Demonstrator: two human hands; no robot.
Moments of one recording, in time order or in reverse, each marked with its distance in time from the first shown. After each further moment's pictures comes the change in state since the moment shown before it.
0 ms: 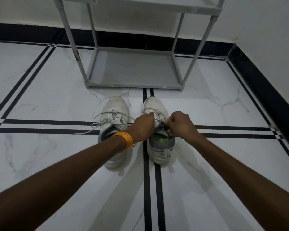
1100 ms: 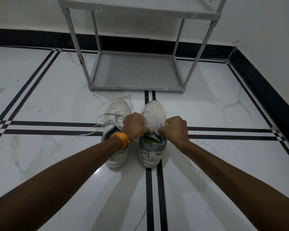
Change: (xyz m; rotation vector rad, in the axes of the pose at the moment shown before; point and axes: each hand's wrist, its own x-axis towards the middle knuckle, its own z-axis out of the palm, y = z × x) left_hand -0.013 -0.022 -0.011 -0.307 0.170 -0.242; right_hand -0.008 -0.003 0.029 0.073 0.191 -0.015
